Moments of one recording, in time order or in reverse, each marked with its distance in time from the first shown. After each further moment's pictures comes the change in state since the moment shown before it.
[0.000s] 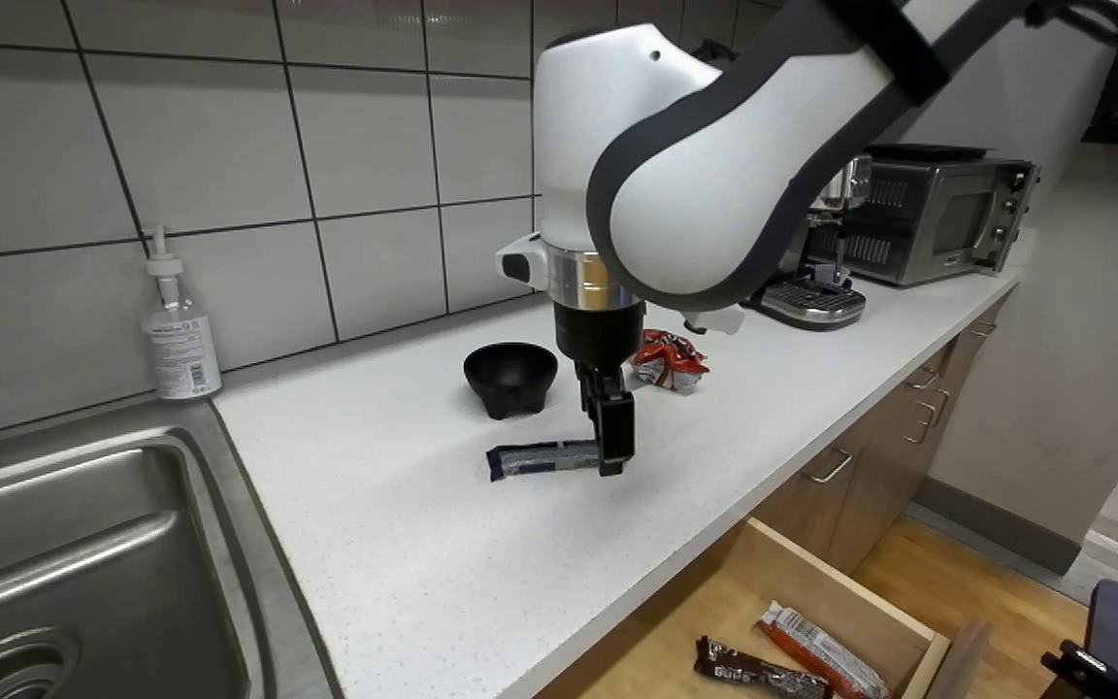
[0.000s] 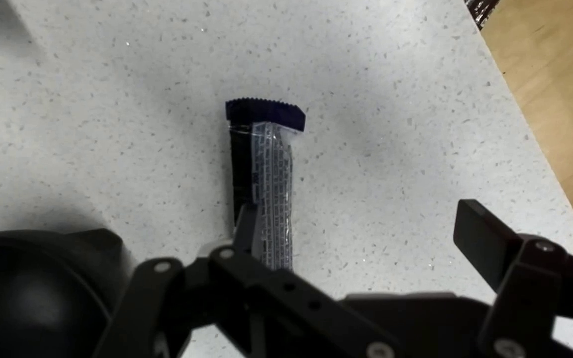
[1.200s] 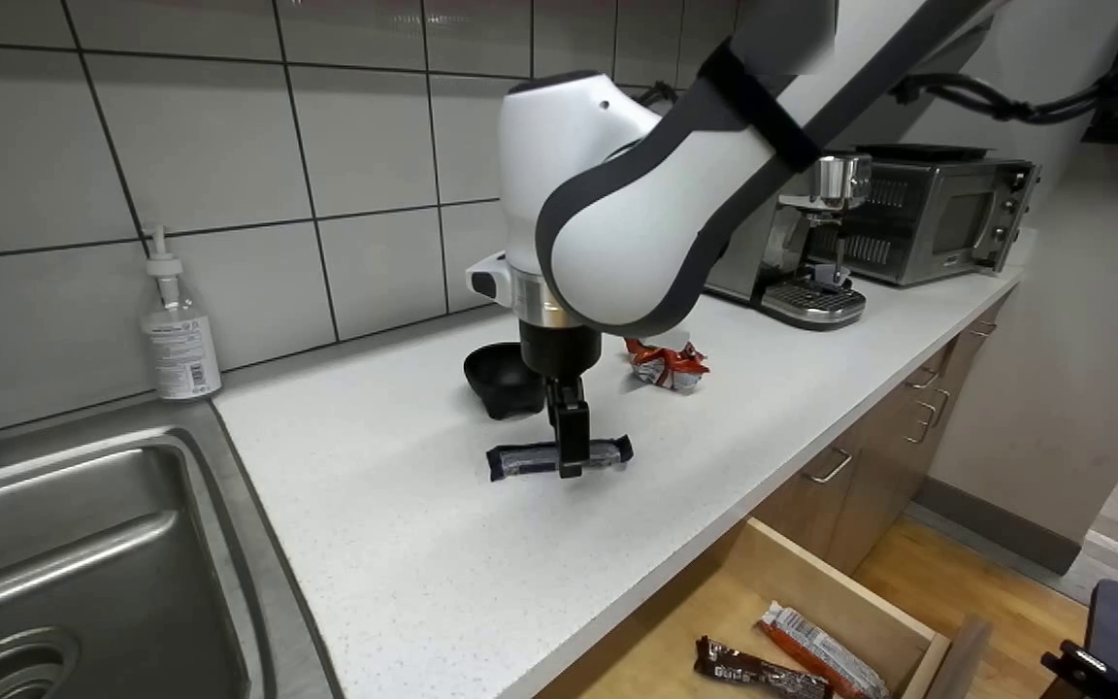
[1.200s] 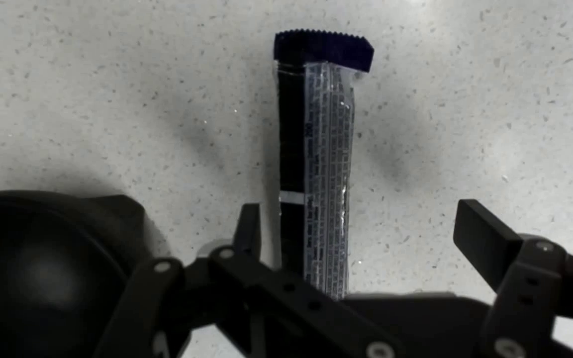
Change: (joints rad) arm 0.000 0.145 -0.001 0.149 -0.010 0.021 -0.002
